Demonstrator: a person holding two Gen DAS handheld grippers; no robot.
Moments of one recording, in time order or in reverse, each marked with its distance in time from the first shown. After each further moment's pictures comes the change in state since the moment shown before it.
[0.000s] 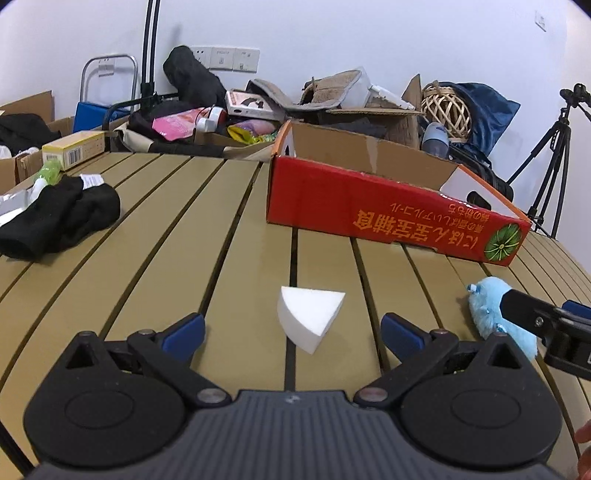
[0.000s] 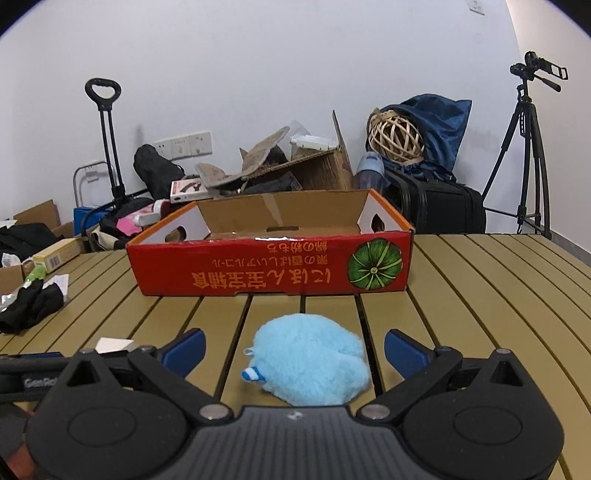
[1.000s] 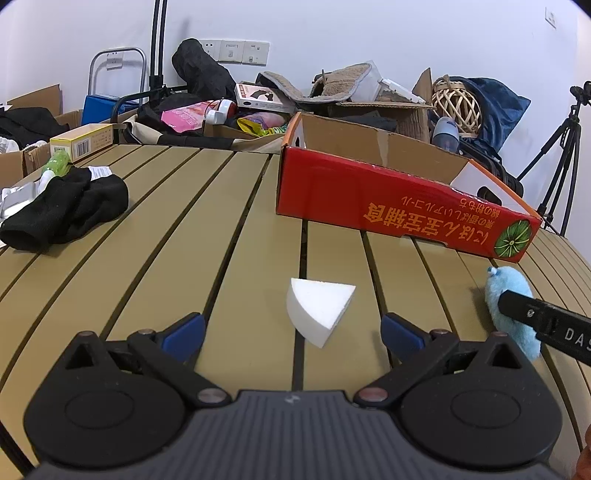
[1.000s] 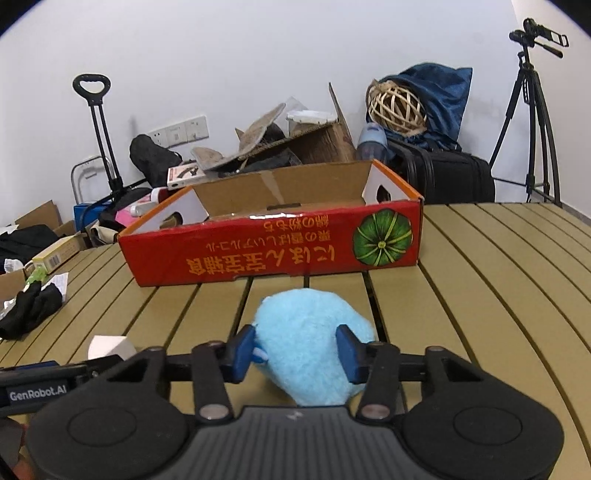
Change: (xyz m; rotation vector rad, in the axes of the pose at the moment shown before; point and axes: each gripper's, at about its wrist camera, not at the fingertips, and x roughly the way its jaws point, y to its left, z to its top) left arm 0.002 0.000 0.000 -0.010 0.017 0.028; right arm 0.020 -0.009 -0.003 0.060 0.061 0.037
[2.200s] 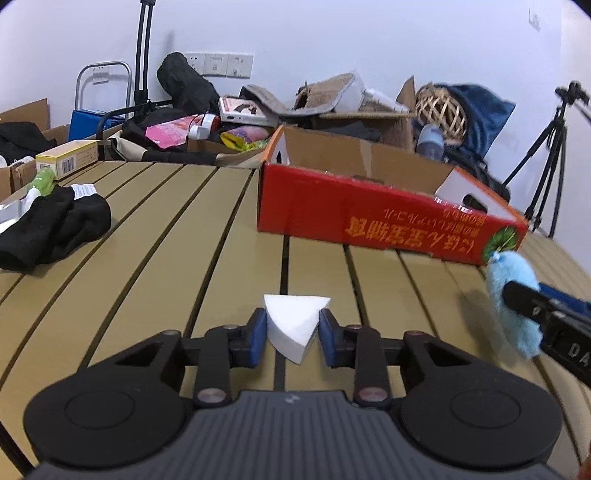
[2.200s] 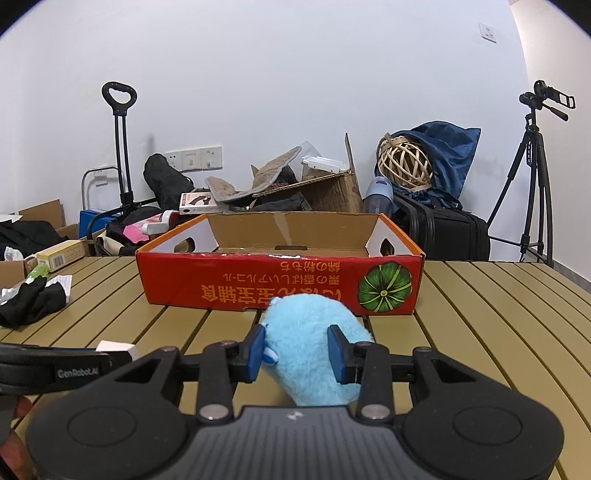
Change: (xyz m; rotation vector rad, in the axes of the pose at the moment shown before) left arm 0.000 -0.006 0.004 0.022 -0.051 -0.047; right arm -0.024 0.022 -0.003 -0.121 -0.142 -0.035
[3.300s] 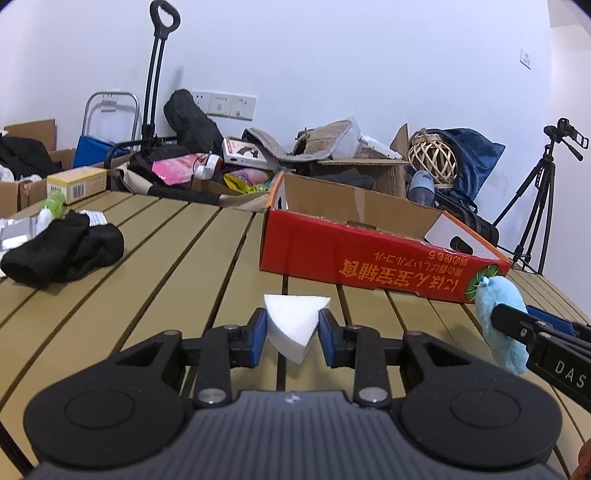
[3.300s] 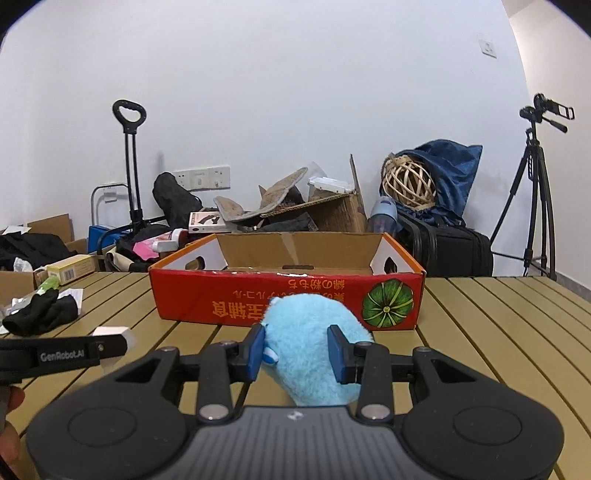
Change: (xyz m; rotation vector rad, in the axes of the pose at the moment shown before) left arm -0.026 0.003 -0.003 -0.020 -0.145 -0.014; right arm -0.017 0.002 -0.003 -0.009 -0.072 0.024
